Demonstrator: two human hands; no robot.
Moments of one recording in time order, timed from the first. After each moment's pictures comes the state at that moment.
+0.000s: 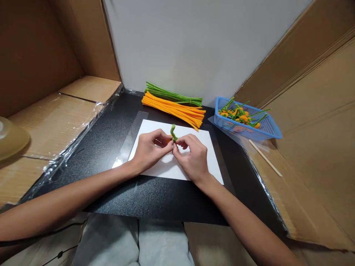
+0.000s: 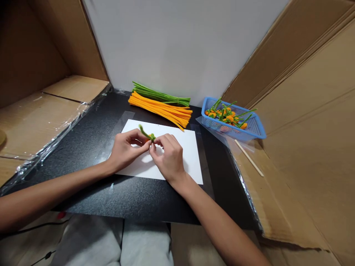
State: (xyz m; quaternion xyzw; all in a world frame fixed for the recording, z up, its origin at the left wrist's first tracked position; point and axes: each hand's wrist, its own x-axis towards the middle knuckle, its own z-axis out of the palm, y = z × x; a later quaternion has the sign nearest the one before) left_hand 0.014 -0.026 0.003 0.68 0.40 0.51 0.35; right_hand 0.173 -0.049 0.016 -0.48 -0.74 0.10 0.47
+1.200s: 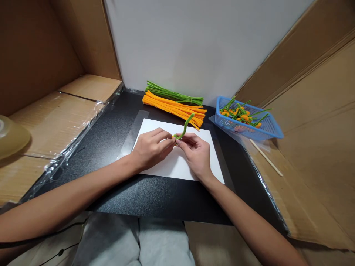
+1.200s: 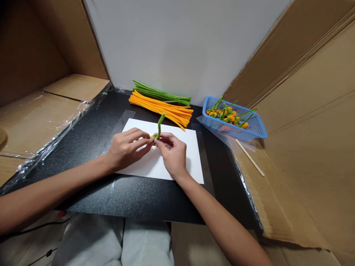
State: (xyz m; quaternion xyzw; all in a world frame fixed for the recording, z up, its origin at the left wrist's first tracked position) left_hand 0.004 -0.016 0.007 0.85 0.27 0.41 -0.18; right_hand 0.171 -0.043 0.008 -0.44 -0.55 0.40 0.58
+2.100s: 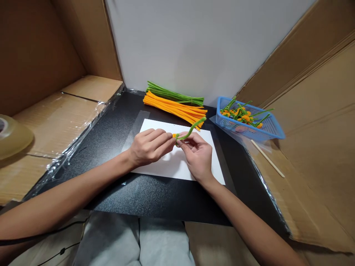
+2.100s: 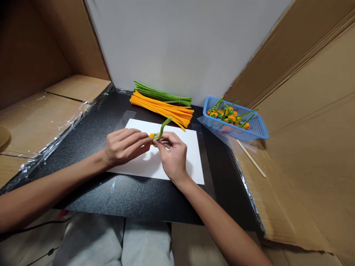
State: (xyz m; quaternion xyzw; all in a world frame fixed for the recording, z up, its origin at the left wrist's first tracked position) left_hand -0.008 -0.013 0.017 0.87 0.25 0.40 -0.11; right_hand 0.169 -0.049 0.014 -0.43 -0.59 0.36 0.58
